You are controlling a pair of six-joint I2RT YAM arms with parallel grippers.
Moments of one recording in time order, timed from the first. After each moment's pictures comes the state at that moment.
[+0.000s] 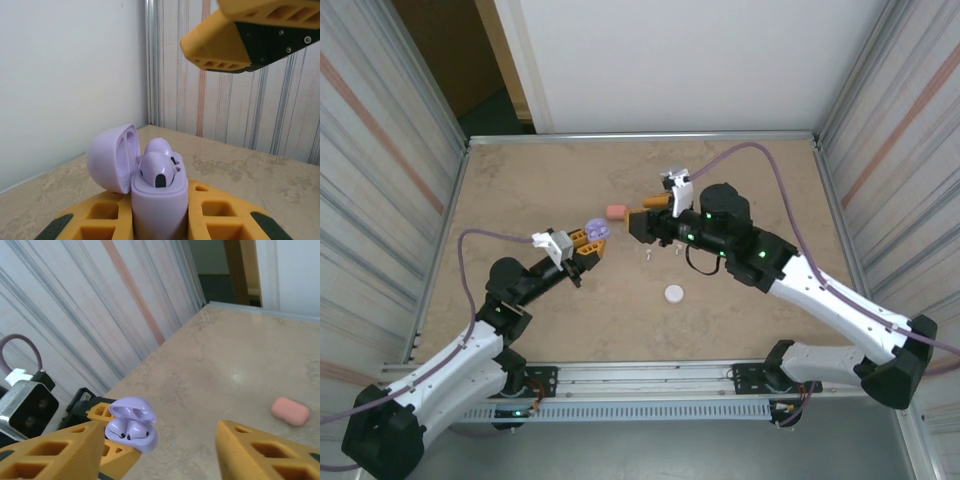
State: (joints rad) left arm -0.54 0.76 0.31 0.61 0.40 -0.03; right arm 0.86 1.13 1.12 -0.19 -0.11 0.40
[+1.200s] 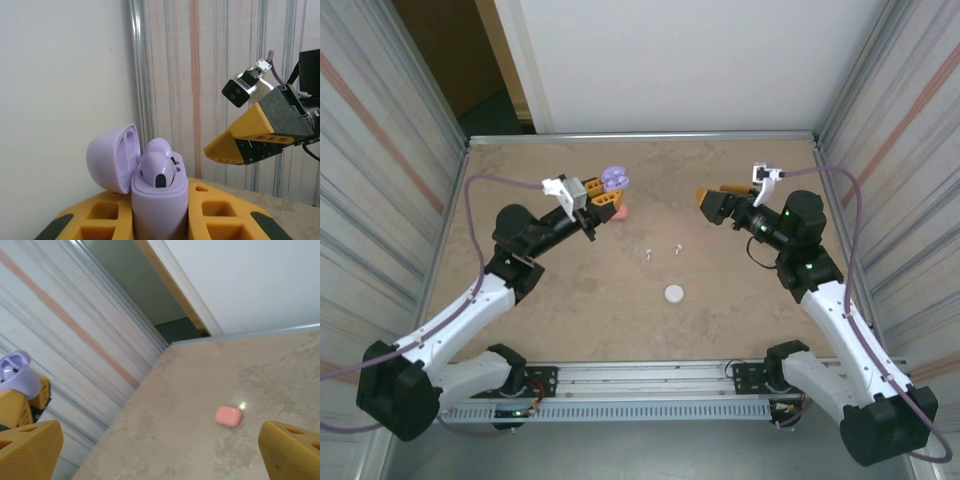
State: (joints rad) left arm -0.54 1.08 0.76 0.60 0.49 -0.03; right arm 0.26 0.90 0.80 0.05 -0.54 0.63
